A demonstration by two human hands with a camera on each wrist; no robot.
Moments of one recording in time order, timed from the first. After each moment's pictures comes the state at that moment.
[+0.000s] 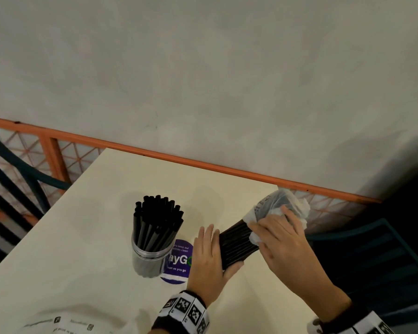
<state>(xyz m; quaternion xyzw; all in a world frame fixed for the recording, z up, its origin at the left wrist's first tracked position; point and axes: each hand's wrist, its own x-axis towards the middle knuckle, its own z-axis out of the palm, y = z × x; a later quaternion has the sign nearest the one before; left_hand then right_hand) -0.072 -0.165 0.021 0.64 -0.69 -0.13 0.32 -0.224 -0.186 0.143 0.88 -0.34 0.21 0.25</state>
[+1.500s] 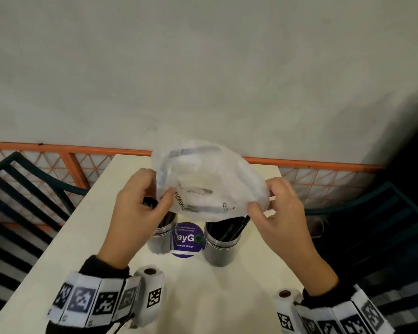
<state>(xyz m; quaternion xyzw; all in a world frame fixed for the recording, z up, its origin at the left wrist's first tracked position) 0.017 -0.072 0.202 0.53 -0.63 -0.11 0.55 -0.215 -0.111 0.195 0.73 -0.47 0.47 -0.15</state>
